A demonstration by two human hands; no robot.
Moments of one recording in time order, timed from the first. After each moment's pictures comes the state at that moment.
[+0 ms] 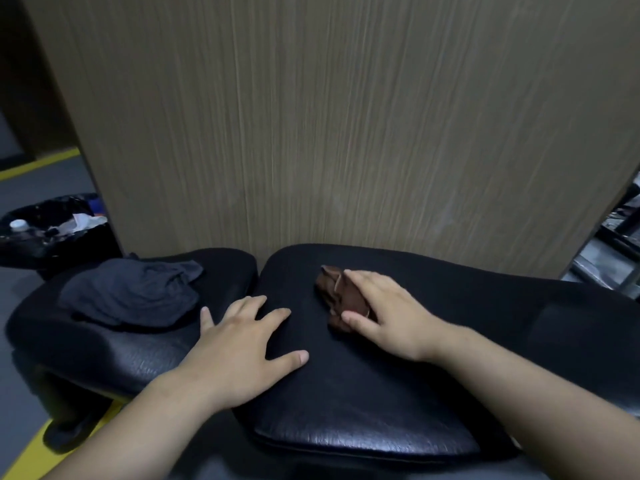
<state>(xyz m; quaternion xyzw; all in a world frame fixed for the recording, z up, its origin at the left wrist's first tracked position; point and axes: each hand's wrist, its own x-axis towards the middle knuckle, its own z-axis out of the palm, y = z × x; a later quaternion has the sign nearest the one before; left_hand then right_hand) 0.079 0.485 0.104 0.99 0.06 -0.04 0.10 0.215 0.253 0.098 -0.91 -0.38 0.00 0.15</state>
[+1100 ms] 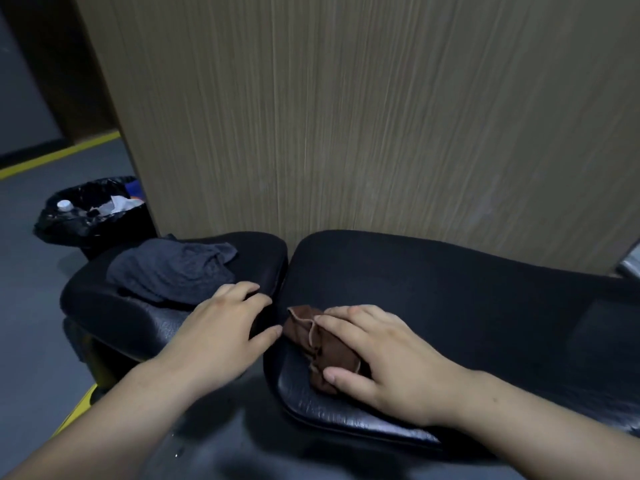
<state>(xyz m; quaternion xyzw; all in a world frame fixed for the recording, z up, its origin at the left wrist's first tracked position) 0.058 0.538 0.095 0.99 0.05 0.08 0.09 0.130 0.288 0.099 -0.86 -0.50 0.00 0.12</state>
